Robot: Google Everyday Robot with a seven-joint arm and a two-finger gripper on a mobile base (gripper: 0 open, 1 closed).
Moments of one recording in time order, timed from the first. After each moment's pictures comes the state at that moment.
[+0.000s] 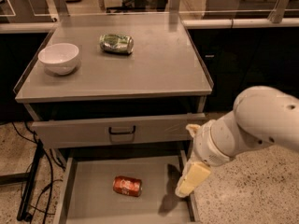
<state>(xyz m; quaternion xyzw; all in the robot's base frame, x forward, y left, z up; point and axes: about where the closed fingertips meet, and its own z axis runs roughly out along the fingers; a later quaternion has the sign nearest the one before) 0.418 -0.098 0.740 -0.60 0.76 0.12 0.22</state>
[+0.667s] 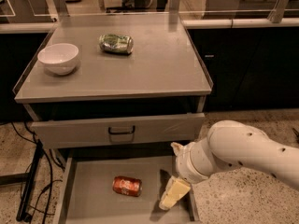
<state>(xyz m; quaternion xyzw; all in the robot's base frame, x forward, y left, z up) 0.415 -0.060 0.655 -0.60 0.75 0.15 0.23</state>
